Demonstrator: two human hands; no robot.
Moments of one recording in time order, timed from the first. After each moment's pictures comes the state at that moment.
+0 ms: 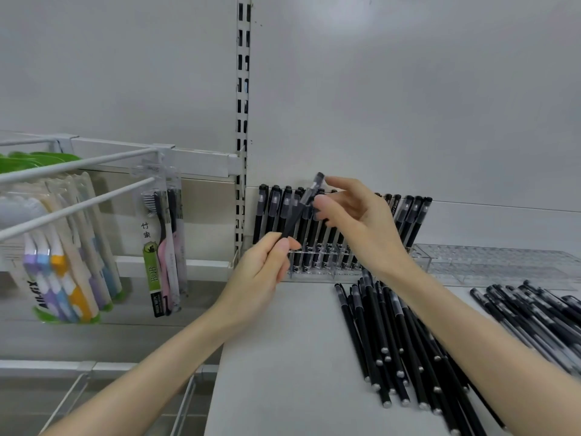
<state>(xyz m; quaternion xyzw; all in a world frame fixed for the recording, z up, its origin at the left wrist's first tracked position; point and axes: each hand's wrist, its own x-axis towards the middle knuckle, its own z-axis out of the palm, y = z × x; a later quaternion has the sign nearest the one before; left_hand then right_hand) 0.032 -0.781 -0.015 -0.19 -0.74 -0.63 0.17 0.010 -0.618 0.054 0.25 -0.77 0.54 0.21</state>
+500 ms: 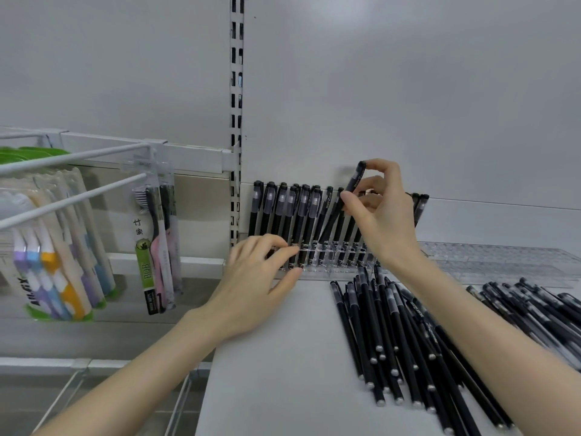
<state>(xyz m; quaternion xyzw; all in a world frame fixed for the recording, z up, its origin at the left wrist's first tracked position) 0.022 -0.788 -0.029 -0.22 -0.91 -0.20 0.29 -0.011 -0.593 0.052 0.21 -0.78 0.48 0.34</state>
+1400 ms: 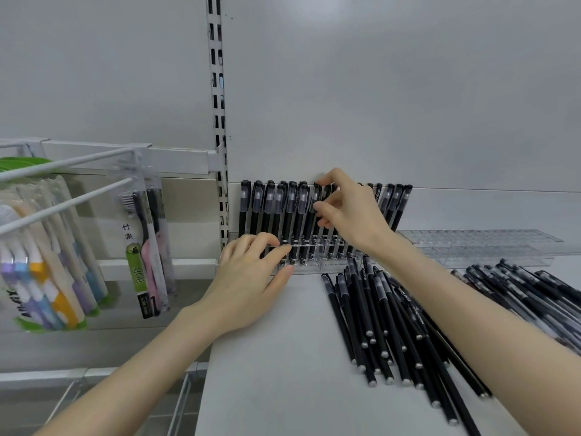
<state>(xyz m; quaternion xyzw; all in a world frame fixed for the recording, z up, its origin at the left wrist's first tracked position) 0.027 -0.786 -0.024 -0.22 -0.93 -0.14 0.25 -0.019 -0.598 0.050 0.22 -0.87 0.37 0.24</state>
